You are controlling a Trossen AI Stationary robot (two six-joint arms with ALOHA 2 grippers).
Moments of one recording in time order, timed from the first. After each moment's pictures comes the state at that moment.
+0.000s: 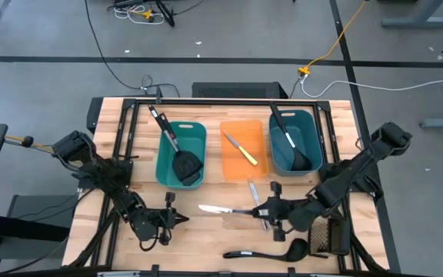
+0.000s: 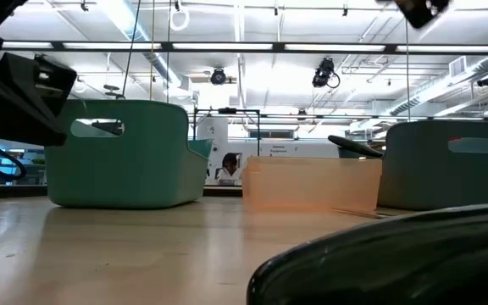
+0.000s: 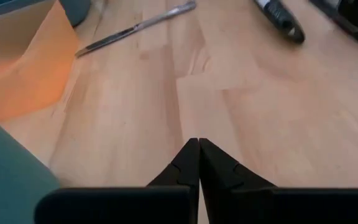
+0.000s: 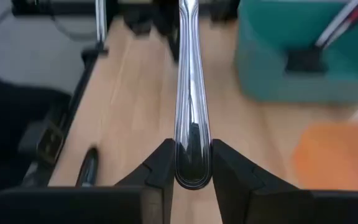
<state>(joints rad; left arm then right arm) -0.85 1.59 0.51 0.40 -0.74 -0.29 0.68 1.38 0.90 -0.16 0.56 0.39</state>
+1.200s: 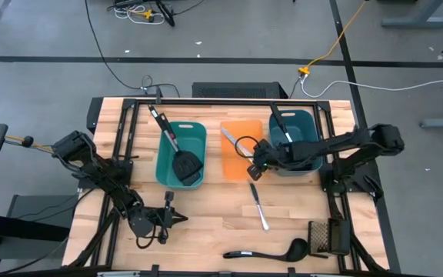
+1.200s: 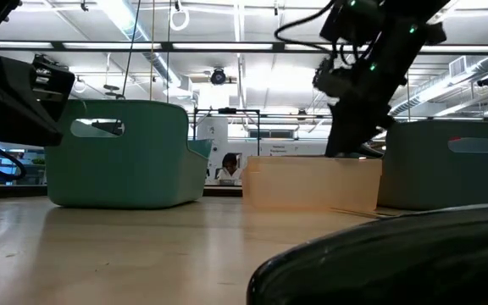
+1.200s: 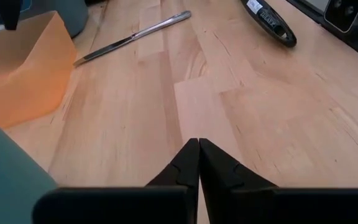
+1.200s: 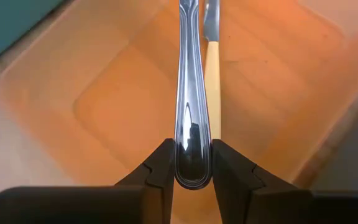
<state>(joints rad) -0.85 1.59 0.45 0.53 -0.74 -0.23 0.02 1.48 0.86 -0.45 0.32 0.75</state>
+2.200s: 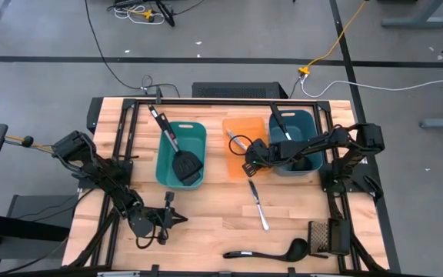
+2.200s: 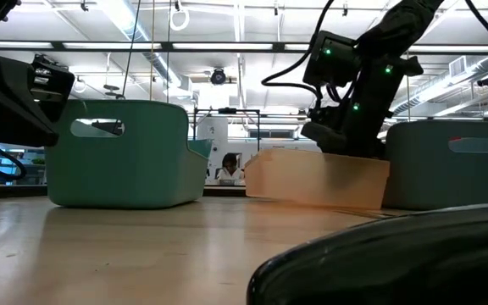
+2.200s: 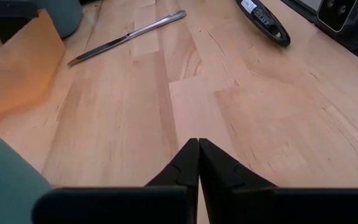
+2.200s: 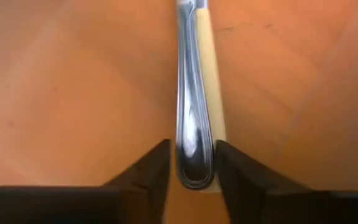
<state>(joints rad) -0.85 1.59 0.45 0.53 -0.72 -0.22 -0.06 1.67 0.86 -0.40 0.31 0.79</state>
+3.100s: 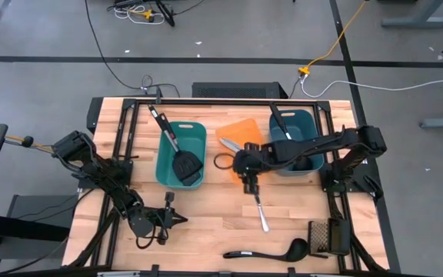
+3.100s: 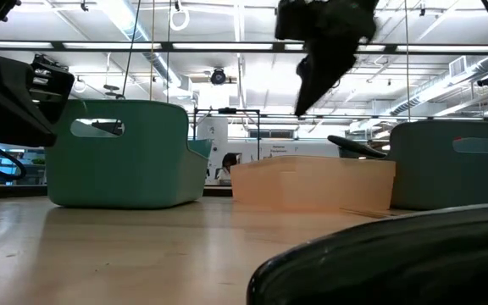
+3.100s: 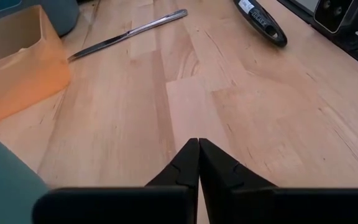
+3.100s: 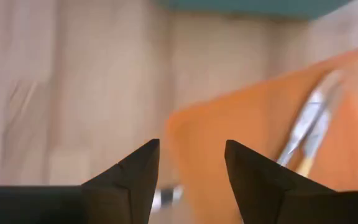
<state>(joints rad) -0.85 1.59 0.45 0.54 -0.71 -0.23 0.10 1.66 1.29 -0.74 0.10 0.05</state>
